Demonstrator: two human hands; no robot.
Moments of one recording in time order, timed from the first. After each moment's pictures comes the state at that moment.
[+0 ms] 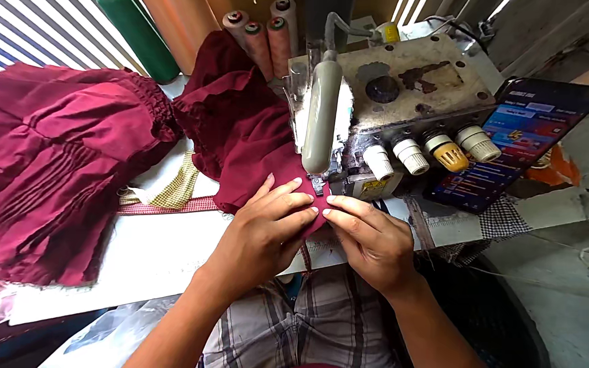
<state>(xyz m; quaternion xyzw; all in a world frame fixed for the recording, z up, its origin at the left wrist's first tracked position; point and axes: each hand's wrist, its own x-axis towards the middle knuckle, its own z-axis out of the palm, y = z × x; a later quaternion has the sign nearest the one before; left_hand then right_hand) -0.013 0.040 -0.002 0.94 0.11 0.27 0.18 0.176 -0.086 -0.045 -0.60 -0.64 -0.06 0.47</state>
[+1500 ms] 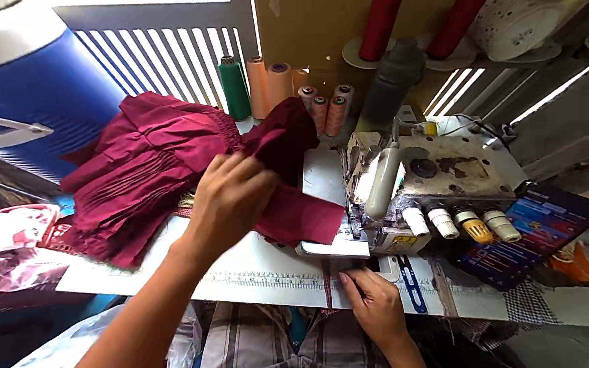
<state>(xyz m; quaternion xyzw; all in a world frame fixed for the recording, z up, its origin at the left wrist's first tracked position) -0.077 0.116 0.056 0.92 0.23 0.32 -0.07 0.152 -0.094 -0.098 -0.65 -0.62 0.01 0.43</state>
